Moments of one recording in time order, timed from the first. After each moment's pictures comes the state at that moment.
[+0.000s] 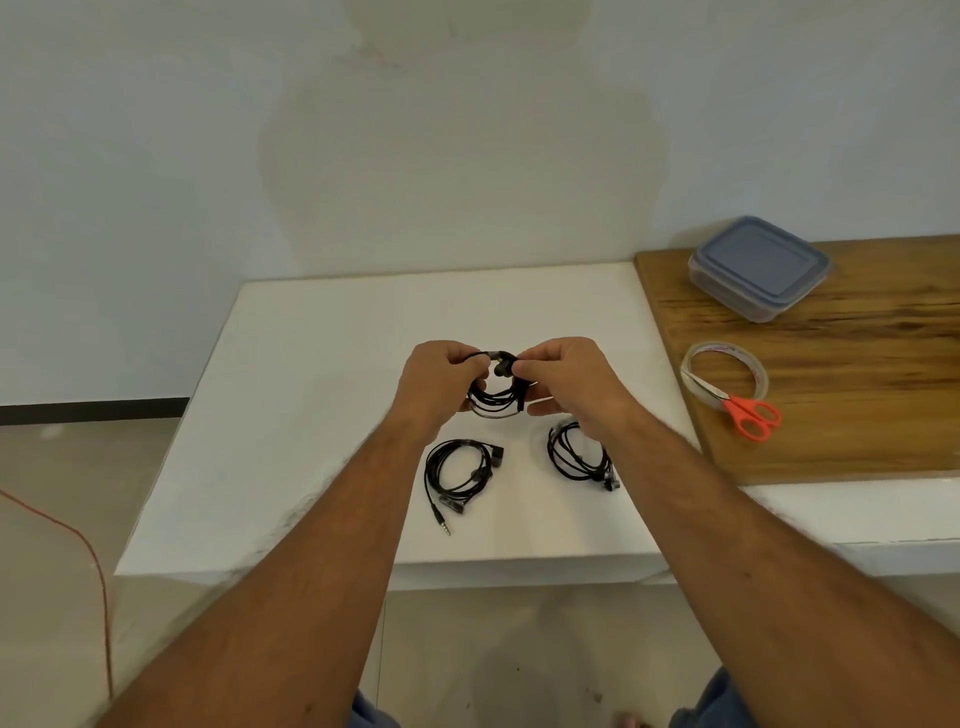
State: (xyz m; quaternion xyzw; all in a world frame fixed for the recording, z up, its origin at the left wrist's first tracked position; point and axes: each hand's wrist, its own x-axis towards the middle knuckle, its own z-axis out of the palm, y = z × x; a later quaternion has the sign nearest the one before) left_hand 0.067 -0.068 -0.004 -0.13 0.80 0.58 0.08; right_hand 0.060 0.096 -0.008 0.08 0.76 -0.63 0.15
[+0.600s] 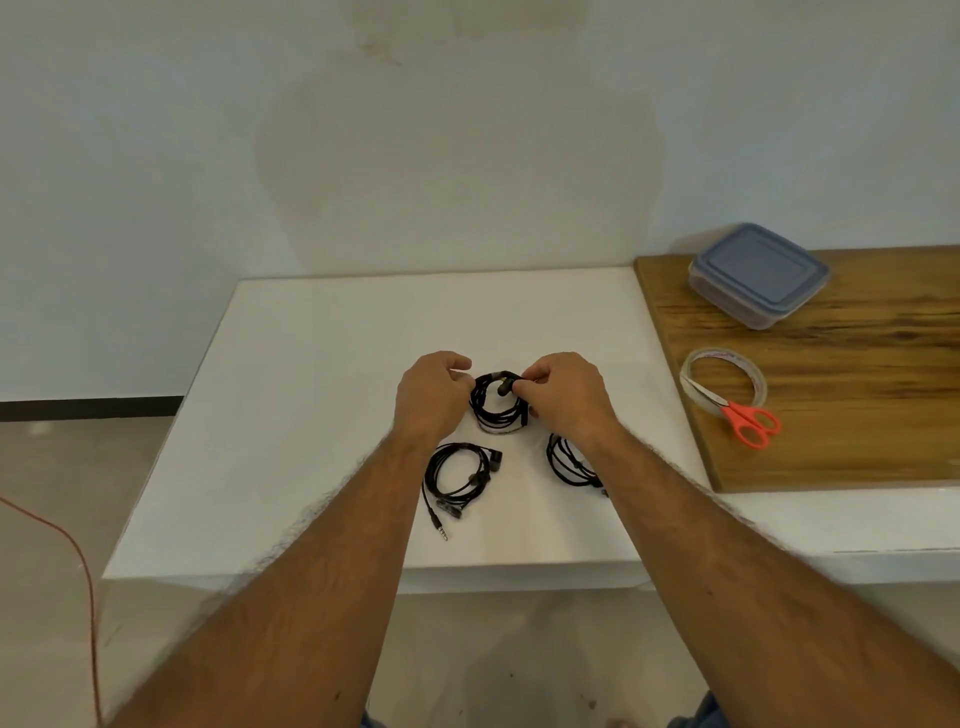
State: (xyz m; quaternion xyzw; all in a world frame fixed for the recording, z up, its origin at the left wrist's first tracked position) left_hand 0.060 -0.075 -0.036 -0.14 0.88 0.46 0.06; right_hand 0.054 0.088 -0.035 0.05 0.91 -0.41 0.08
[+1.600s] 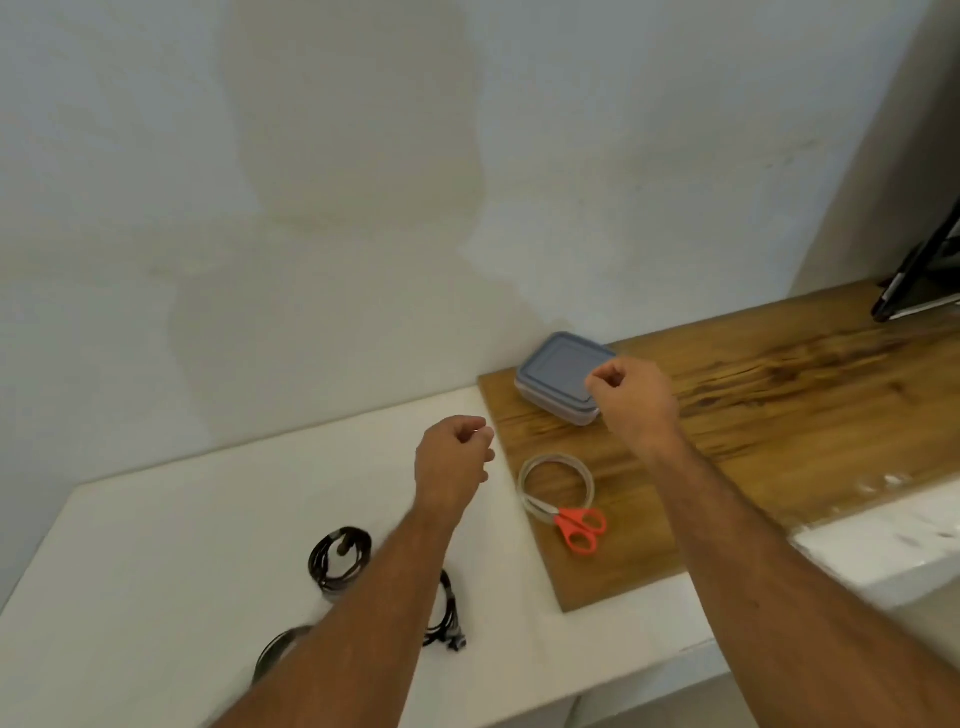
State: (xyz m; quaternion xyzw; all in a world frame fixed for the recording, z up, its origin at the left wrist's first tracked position) left_hand 0.017 0.126 0.007 -0.06 0.80 0.59 0.04; right_hand 0.015 0.333 0.031 0.16 0.89 -0.38 -0.17
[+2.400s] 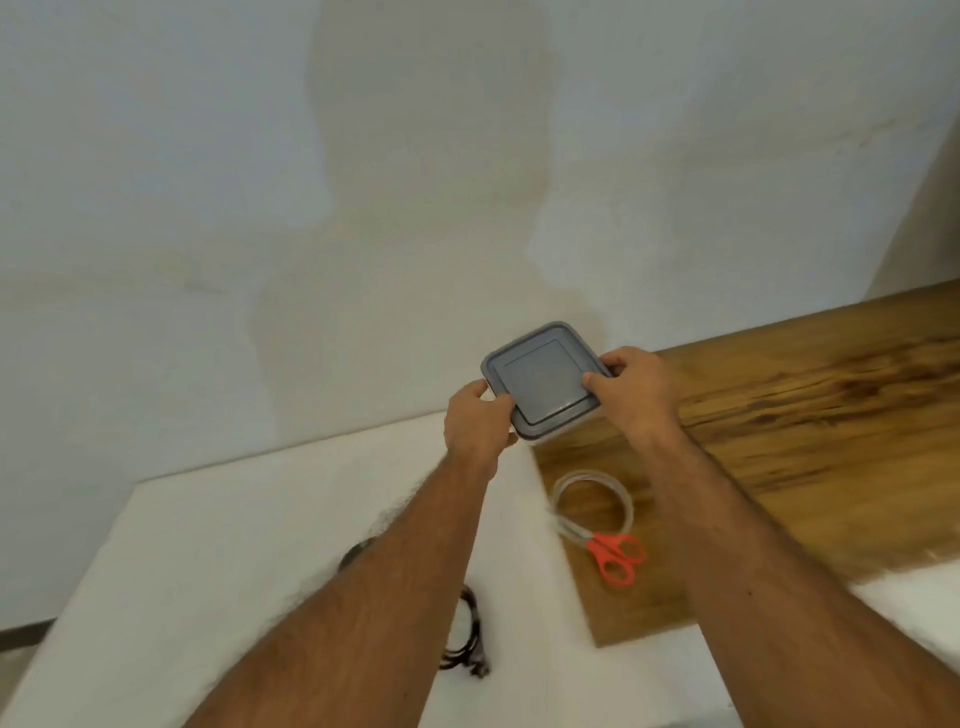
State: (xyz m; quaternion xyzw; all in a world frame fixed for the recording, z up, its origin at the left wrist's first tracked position) left_hand -0.051 0.154 0.015 -0.13 0.76 0.63 0.04; right_hand -0.041 0.325 0.021 0.18 0.86 -0.46 -0.15
